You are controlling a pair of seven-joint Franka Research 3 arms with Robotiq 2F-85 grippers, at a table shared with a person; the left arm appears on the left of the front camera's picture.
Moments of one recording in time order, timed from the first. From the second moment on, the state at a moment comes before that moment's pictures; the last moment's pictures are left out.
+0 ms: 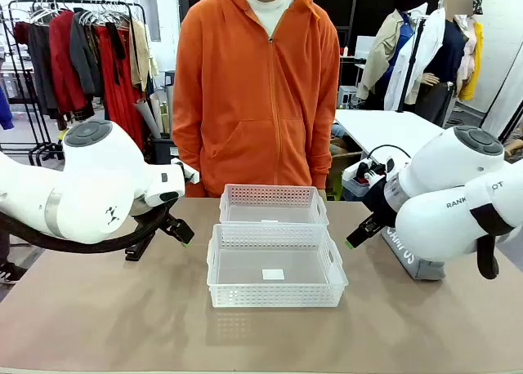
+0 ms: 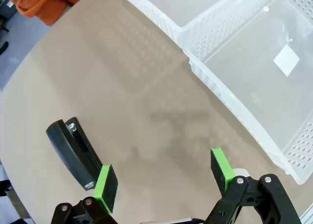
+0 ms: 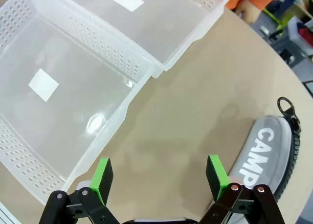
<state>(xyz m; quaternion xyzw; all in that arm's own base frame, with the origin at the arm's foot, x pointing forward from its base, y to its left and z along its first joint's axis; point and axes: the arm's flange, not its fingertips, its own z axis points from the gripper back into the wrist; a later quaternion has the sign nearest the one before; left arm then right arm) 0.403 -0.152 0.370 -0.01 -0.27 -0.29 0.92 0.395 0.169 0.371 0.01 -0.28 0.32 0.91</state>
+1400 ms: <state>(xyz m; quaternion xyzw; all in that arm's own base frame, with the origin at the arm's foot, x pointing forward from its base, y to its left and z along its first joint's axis) 0.403 -0.152 0.370 -0.01 -0.27 -0.29 0.92 0.395 0.169 0.371 0.01 -0.27 0.32 0.91</state>
